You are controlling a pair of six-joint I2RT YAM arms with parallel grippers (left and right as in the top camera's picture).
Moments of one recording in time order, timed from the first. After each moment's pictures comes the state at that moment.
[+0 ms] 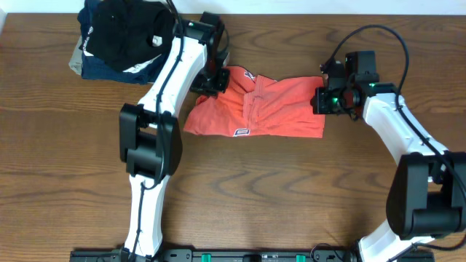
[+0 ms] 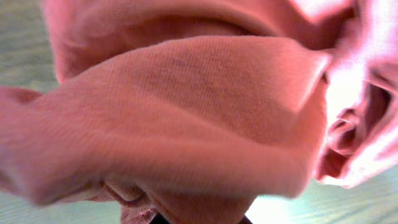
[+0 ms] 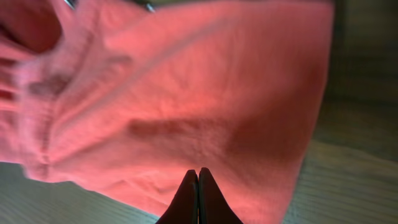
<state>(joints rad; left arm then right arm) -0.31 2.31 2.14 -1.36 0.13 -0.06 0.07 1.82 1.21 -0.53 -0.37 0.07</state>
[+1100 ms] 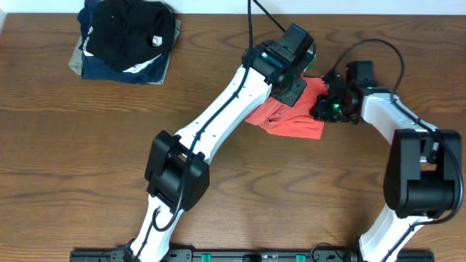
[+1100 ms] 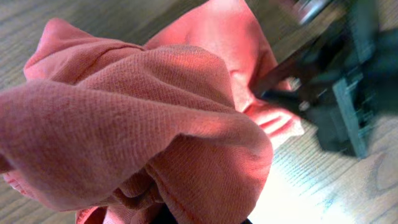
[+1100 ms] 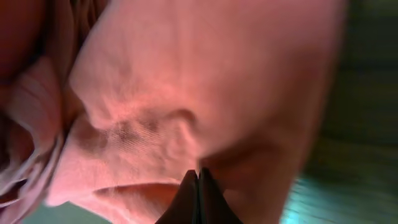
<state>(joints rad) -0.68 2.20 2.11 -1.04 0.09 -0.06 -0.01 1.94 1.19 -0.48 -0.48 0.10</state>
